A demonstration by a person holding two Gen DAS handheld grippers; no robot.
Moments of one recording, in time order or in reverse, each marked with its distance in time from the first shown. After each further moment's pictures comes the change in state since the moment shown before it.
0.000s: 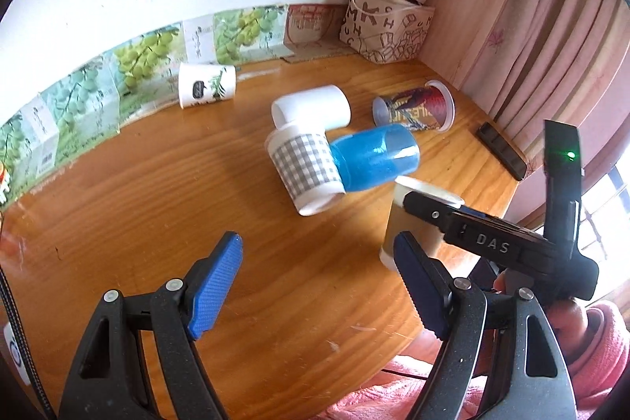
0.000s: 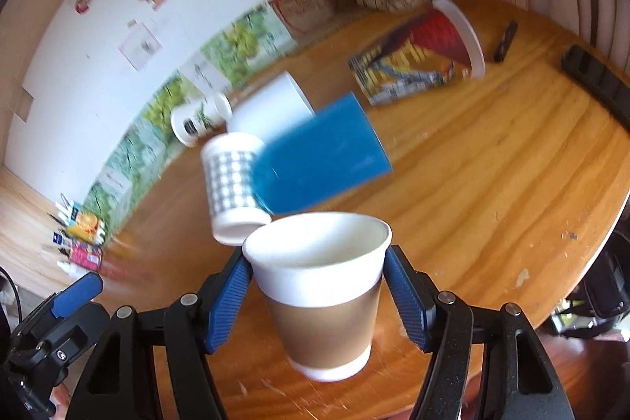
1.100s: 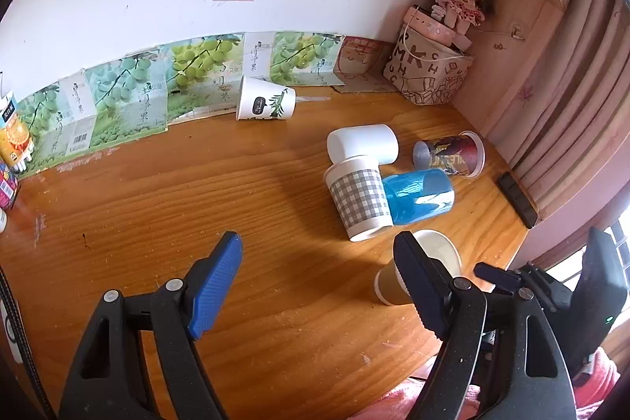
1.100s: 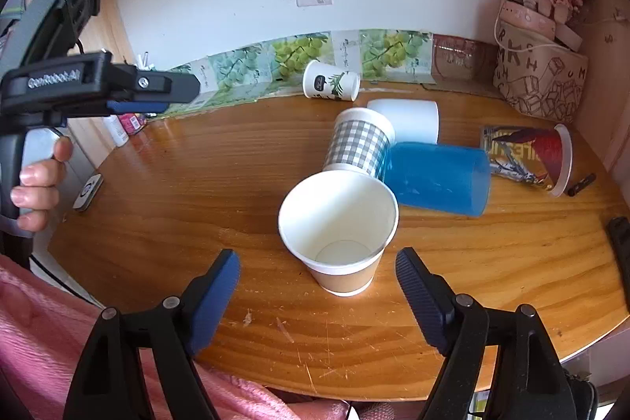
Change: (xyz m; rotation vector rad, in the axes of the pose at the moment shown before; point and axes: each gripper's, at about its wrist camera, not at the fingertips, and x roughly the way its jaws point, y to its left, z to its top) left arm -0.026 0.048 0.001 -0.152 -0.083 0.032; right arm -0.039 0.063 -0.053 -0.604 -0.001 0.112
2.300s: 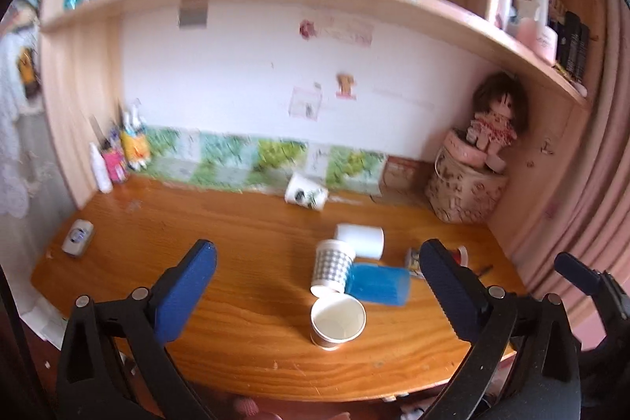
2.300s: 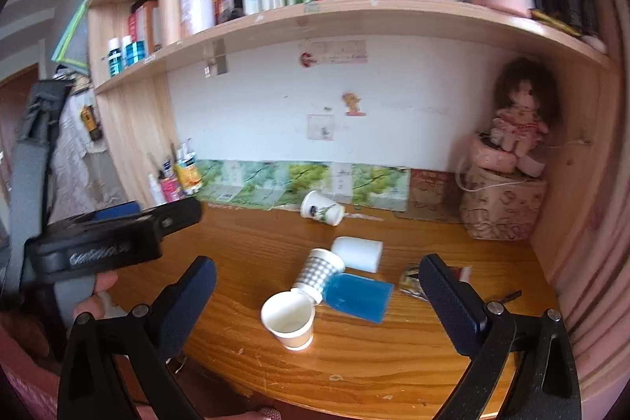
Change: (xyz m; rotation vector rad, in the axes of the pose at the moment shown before) left arm -0.115 -0.177 -0.028 -0.243 -0.440 0.435; right arm -0.179 -0.067 0.064 -0.094 -0.293 0.036
